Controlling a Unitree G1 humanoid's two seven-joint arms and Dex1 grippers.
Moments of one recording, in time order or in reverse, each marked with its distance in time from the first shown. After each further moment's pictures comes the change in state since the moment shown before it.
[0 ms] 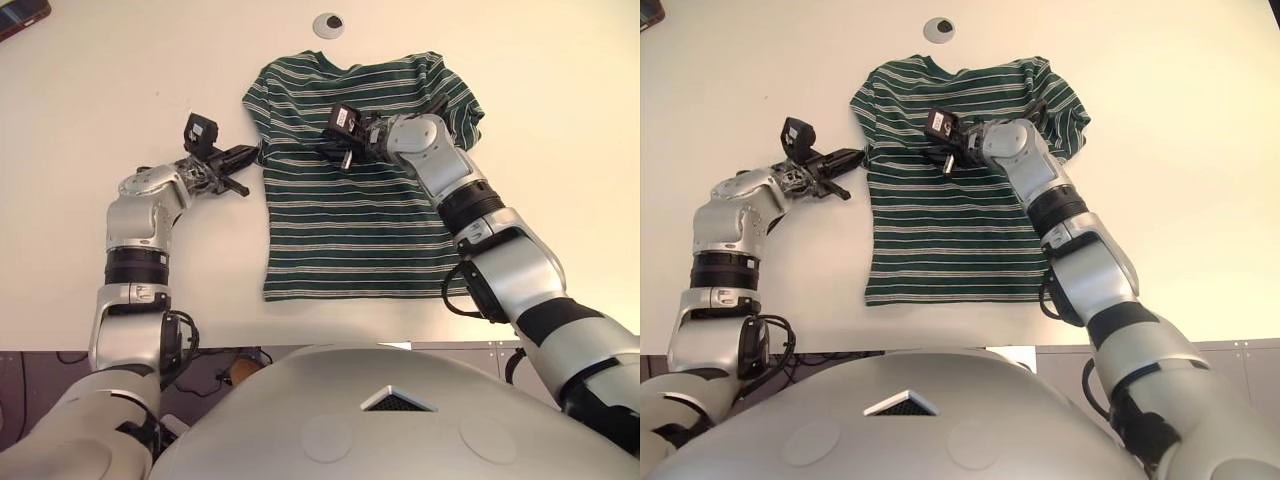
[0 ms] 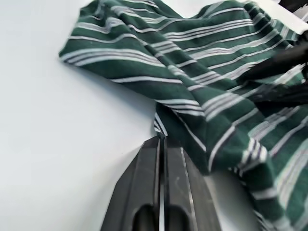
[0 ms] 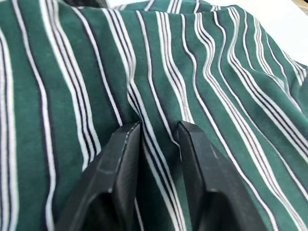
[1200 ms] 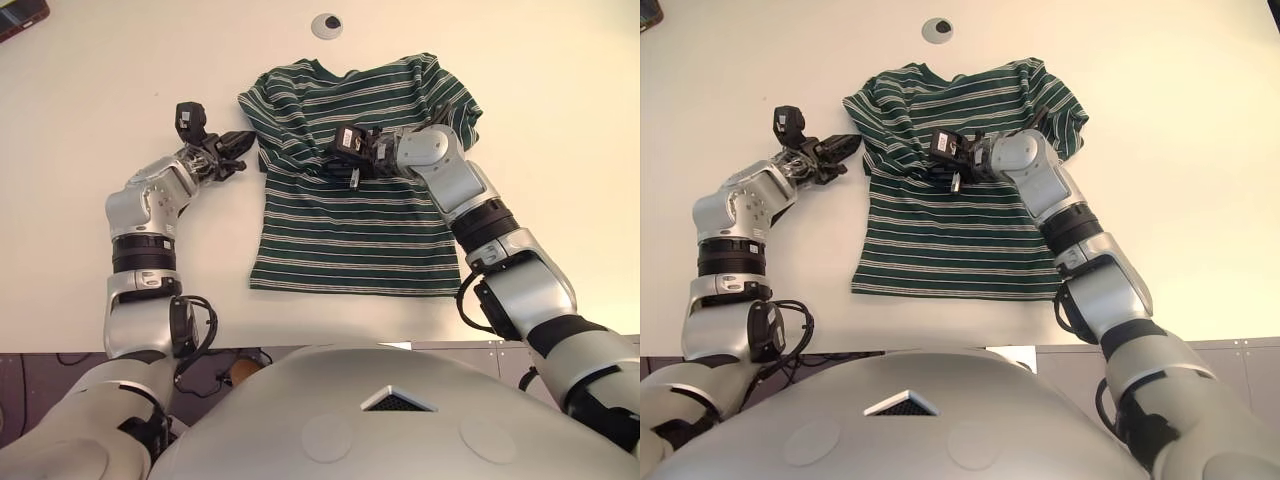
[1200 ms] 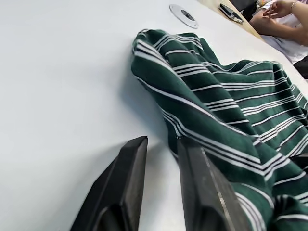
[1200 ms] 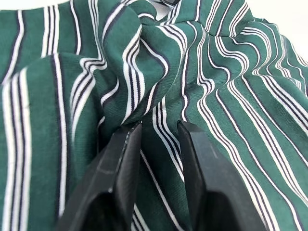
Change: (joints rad) left arm -0.116 -0.080 0.121 0.088 -0.132 0.223 0.190; right arm 0.133 -0.081 0.036 -0.286 -0.002 0.069 0.160
